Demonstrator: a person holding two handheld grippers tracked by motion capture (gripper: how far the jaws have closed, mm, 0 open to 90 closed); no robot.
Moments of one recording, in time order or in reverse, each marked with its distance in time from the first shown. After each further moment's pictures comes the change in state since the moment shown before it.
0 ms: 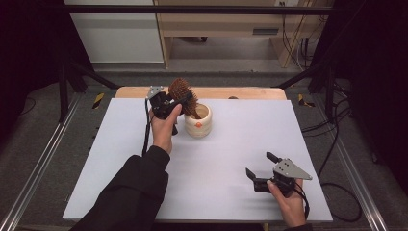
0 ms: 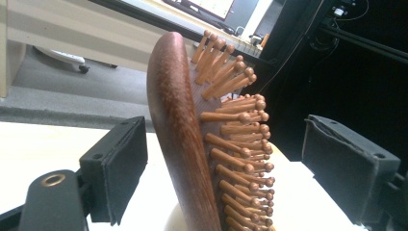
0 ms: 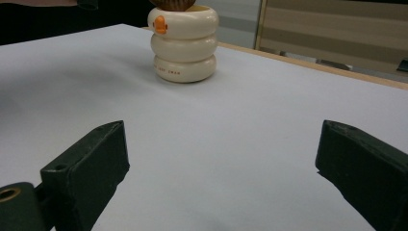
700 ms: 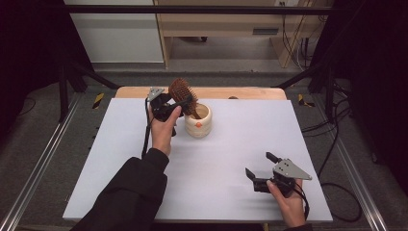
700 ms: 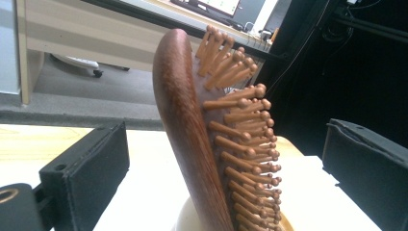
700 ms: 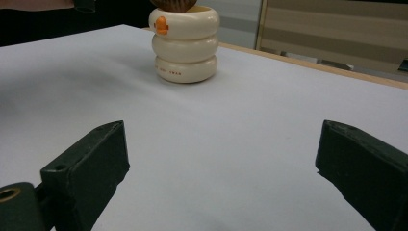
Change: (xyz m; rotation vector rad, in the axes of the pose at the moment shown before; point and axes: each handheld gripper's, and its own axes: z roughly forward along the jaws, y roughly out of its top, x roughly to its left) left arm -0.004 -0.003 -0.004 0.018 0.043 0.085; right arm 0.001 0.000 0.000 -0.001 0.002 0.004
